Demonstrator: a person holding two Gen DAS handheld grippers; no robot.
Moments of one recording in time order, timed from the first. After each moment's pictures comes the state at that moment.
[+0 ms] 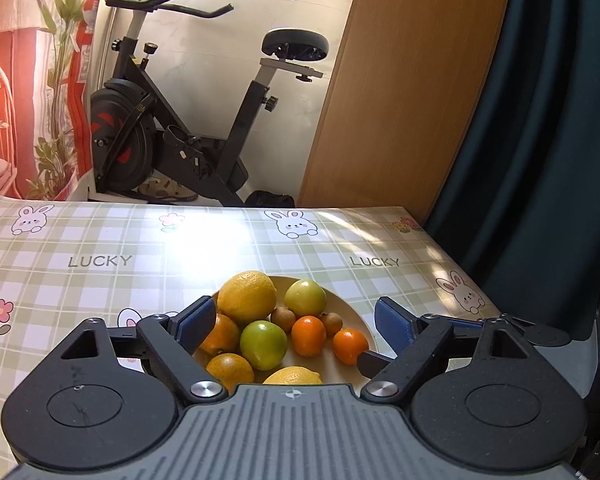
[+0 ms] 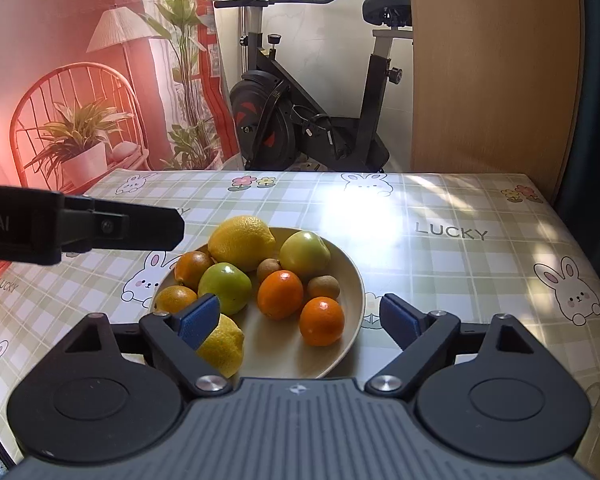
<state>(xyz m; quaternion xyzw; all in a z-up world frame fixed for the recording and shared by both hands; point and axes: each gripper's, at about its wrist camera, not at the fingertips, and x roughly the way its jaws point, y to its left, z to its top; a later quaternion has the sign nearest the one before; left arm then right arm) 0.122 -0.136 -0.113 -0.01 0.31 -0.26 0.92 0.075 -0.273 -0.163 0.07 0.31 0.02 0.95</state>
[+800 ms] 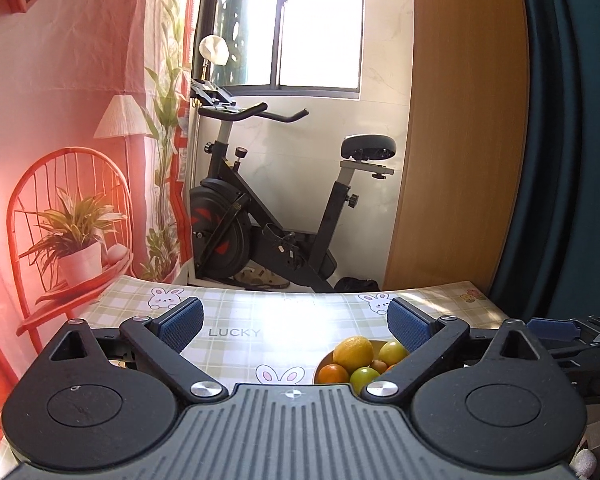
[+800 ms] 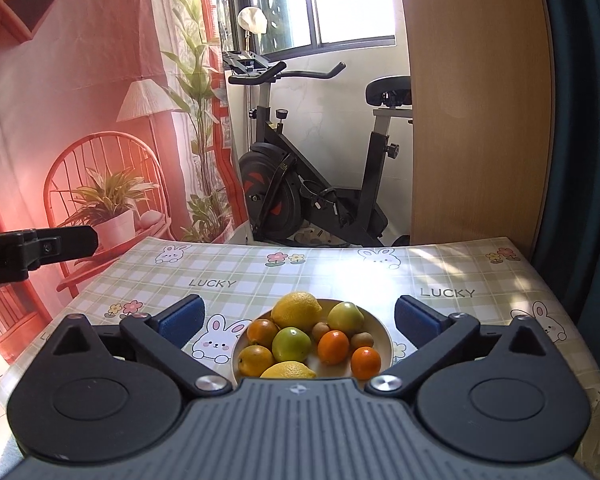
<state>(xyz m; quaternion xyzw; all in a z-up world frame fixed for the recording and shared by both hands) 0.027 -0.080 -0.035 0.02 0.18 -0.13 0.97 0.004 -0.222 -0.076 0.08 0.22 0.01 0.97</state>
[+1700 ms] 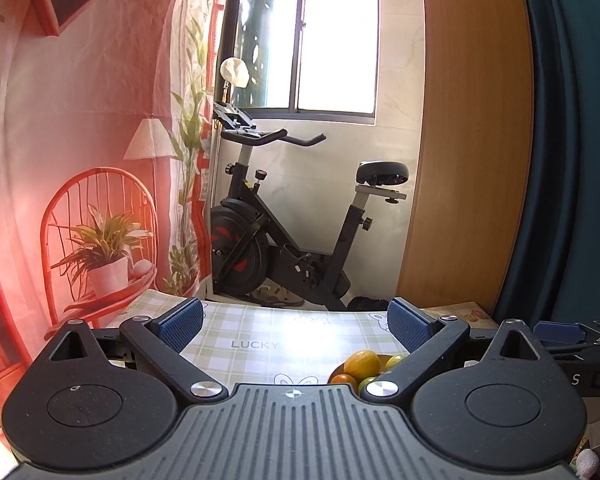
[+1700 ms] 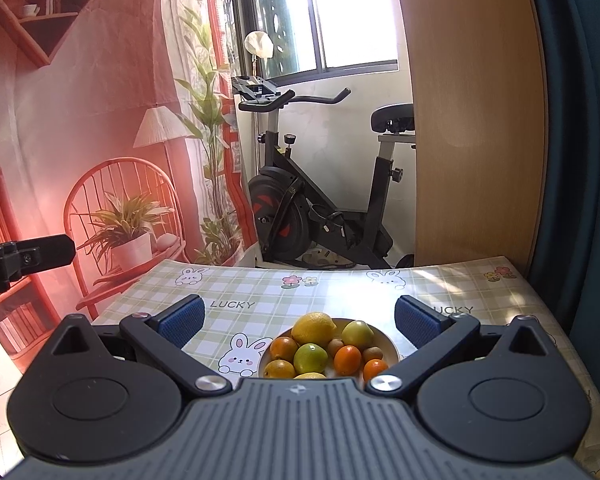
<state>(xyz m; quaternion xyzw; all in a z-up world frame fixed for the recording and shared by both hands) -0.018 -0.066 -0.006 0.01 0.16 -0.10 0.98 -0.033 -0.209 -0.044 0.09 0.19 0.01 0.98</state>
